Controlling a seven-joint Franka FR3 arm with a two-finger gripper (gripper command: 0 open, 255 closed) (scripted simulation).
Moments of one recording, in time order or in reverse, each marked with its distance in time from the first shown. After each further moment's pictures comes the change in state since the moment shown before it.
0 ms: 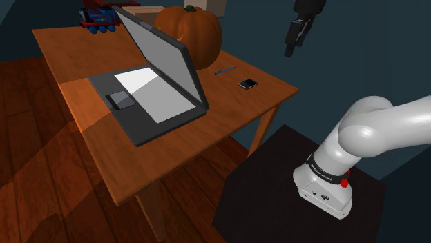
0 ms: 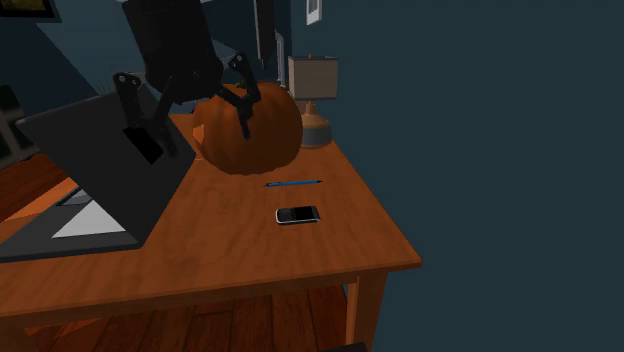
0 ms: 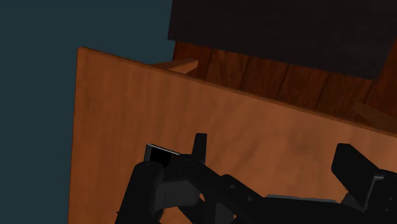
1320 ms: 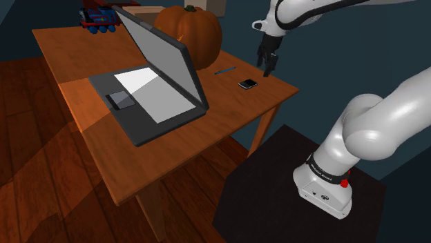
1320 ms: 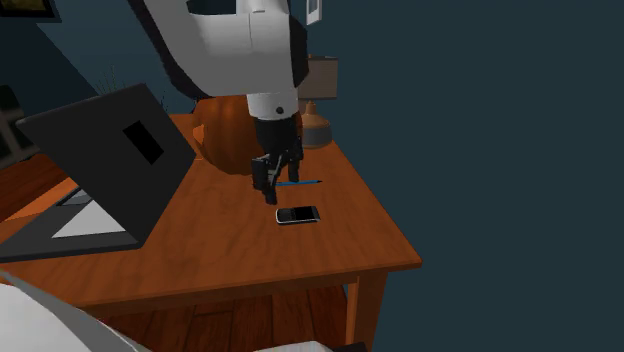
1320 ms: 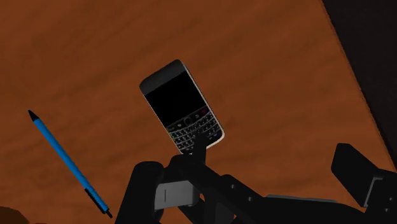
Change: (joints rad) arm 0.183 0.423 -0.456 -0.074 -0.125 0.559 -0.914
